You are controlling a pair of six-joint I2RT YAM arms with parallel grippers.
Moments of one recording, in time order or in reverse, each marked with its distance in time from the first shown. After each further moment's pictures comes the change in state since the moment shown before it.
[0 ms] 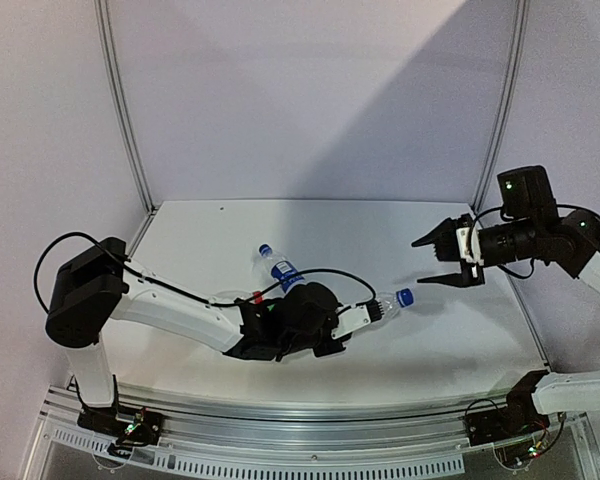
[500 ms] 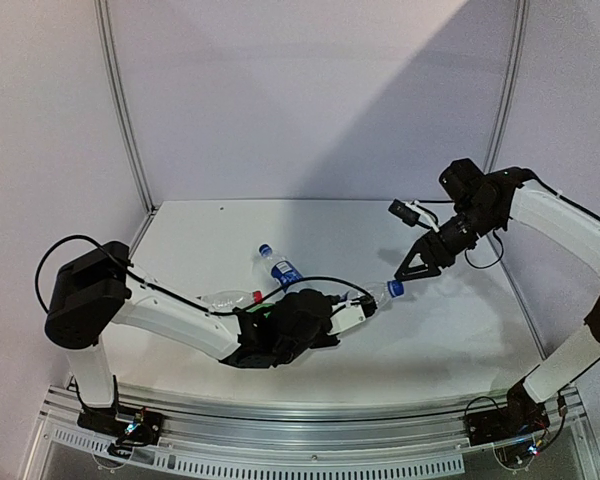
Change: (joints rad) left arm -0.020 0.000 -0.062 0.155 -0.266 0.140; right arm -0.103 0.488 0.284 -0.360 -0.095 0.797
